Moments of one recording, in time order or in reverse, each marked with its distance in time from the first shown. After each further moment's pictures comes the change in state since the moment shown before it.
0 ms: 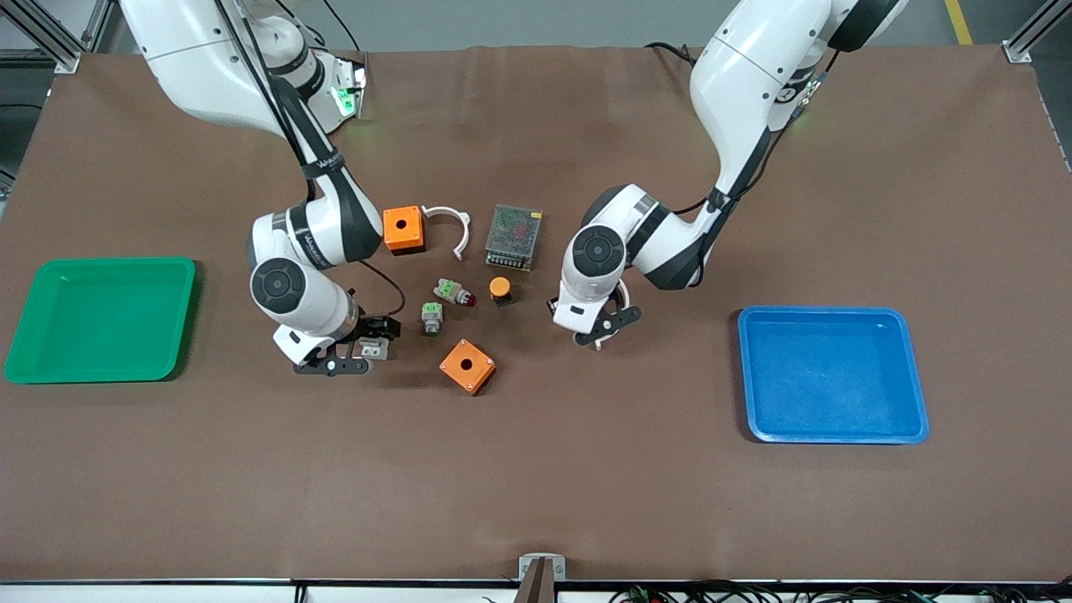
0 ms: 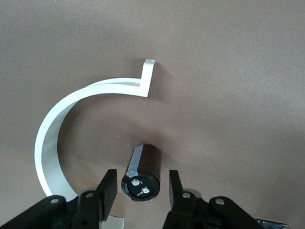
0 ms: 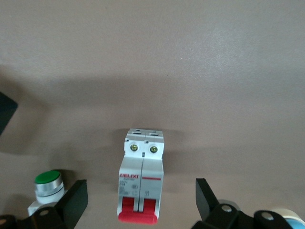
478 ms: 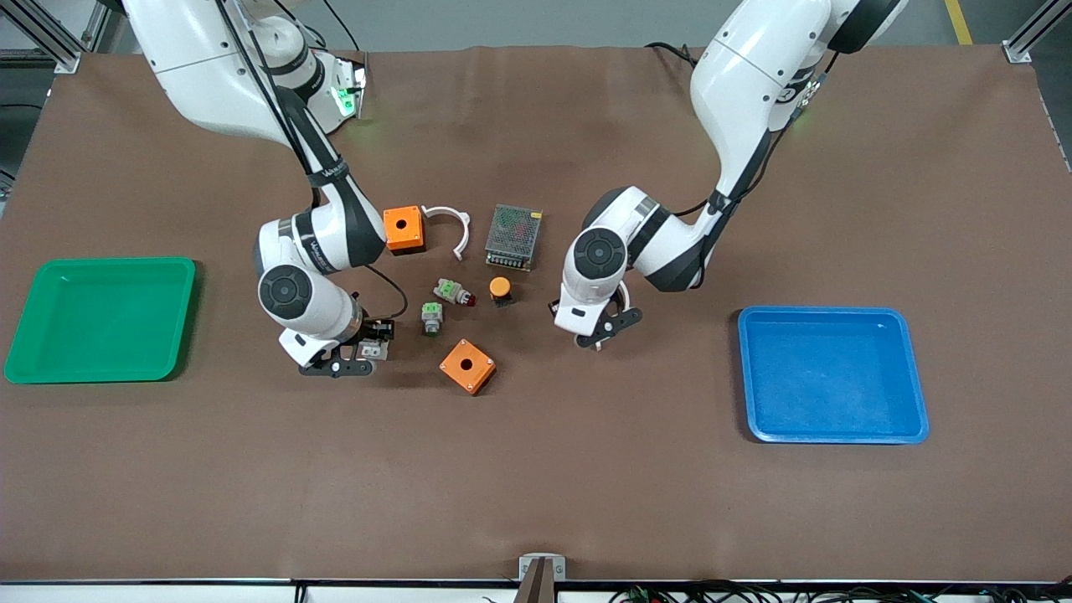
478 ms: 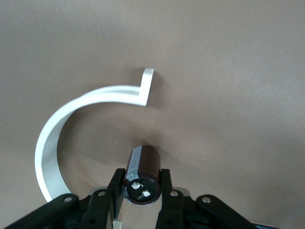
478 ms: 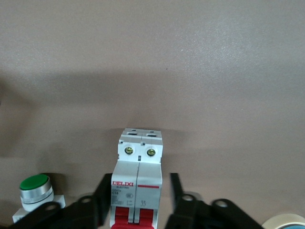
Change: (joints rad) left arm 0.010 -0.010 0.003 0.014 0.000 0.002 -0.009; right arm 0.000 0.020 0.000 0.001 0.001 0.005 0.001
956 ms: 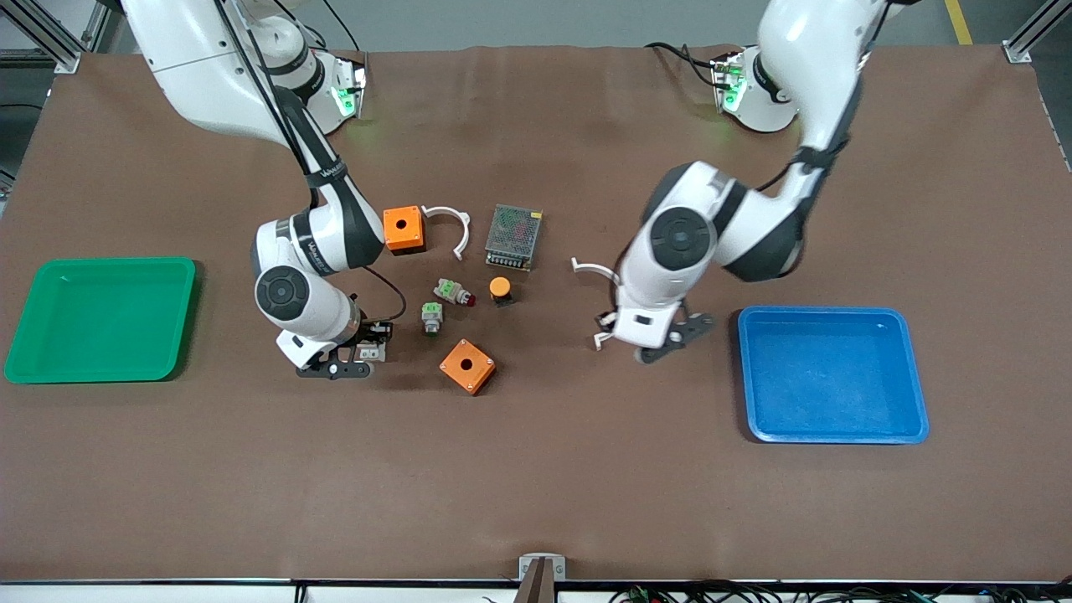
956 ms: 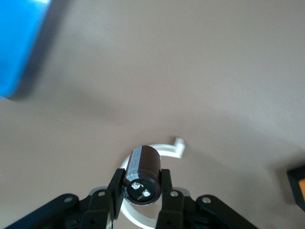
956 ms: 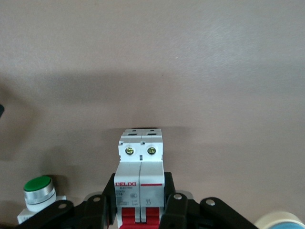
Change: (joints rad) left arm 0.144 -0.225 0.034 0.019 0.033 -0.212 0.115; right arm -0.004 -0.005 -0.010 0.042 0.000 -0.064 0.000
